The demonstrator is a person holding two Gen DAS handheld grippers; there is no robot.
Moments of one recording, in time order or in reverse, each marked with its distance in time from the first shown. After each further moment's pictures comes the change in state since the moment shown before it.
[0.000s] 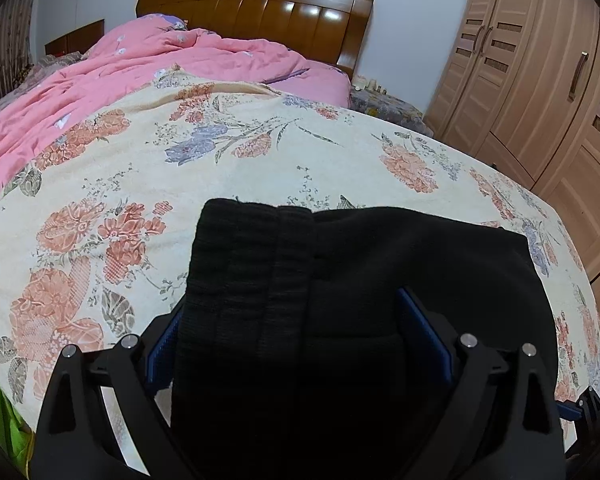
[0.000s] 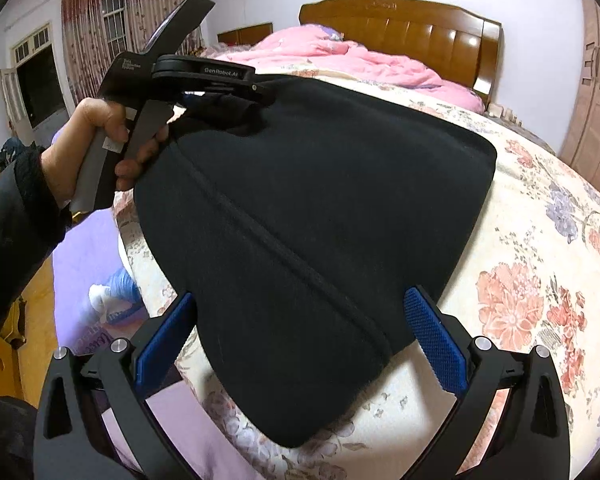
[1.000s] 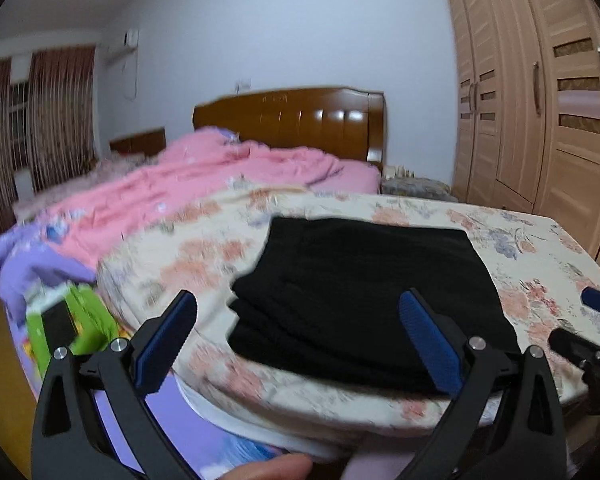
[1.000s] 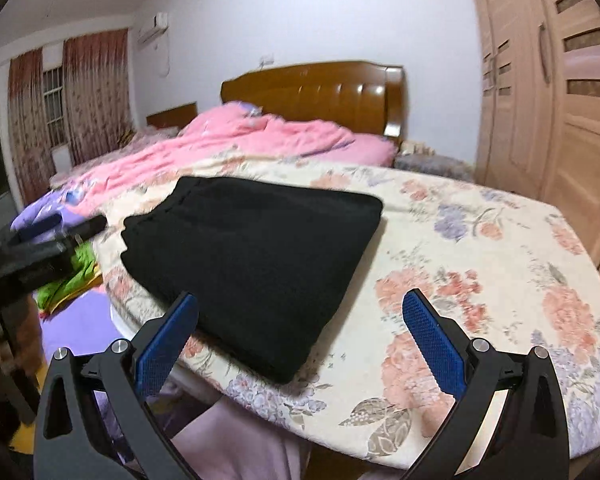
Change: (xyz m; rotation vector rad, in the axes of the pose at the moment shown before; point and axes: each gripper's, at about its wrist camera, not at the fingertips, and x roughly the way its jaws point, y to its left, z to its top) left arm -0.207 -0.077 -0.157 0.068 -0.402 0.252; right arm -0.110 0.018 -0.028 0.207 -0.306 -0.246
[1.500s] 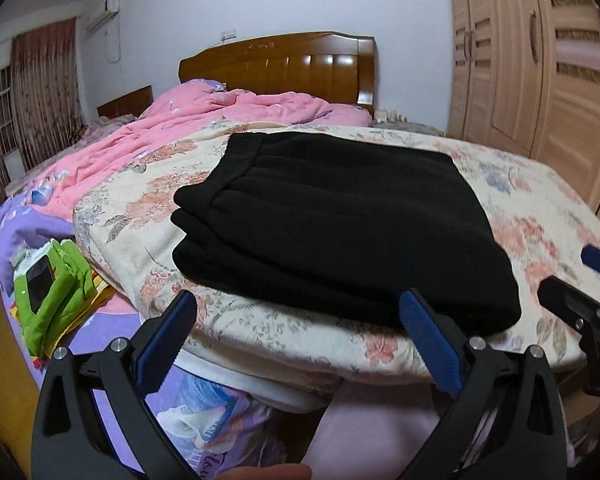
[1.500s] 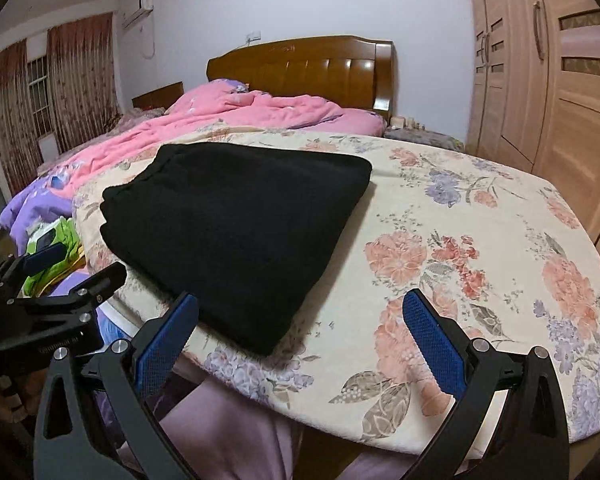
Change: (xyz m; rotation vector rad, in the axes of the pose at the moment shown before) left arm 0.025 -0.049 -0.044 0.053 0.186 -0.012; right arm 0.020 -0.005 -0.020 0.009 0.105 -0.031
